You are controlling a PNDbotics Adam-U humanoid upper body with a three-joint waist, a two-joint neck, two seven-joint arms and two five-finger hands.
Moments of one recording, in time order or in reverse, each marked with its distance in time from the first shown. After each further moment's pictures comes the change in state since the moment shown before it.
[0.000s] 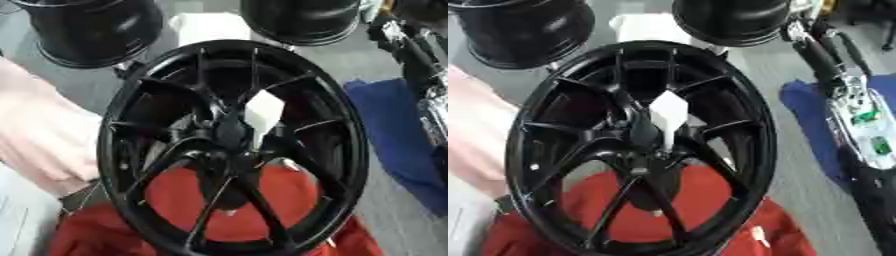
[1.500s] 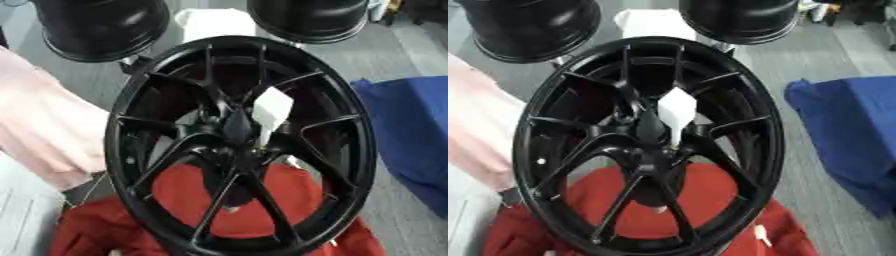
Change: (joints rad) left arm 0.005 -0.004 -0.001 0.000 -0.004 0.004 -0.010; right arm -0.262 -0.419 0.149 -0.069 0.042 -0.300 0.488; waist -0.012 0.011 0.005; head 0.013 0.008
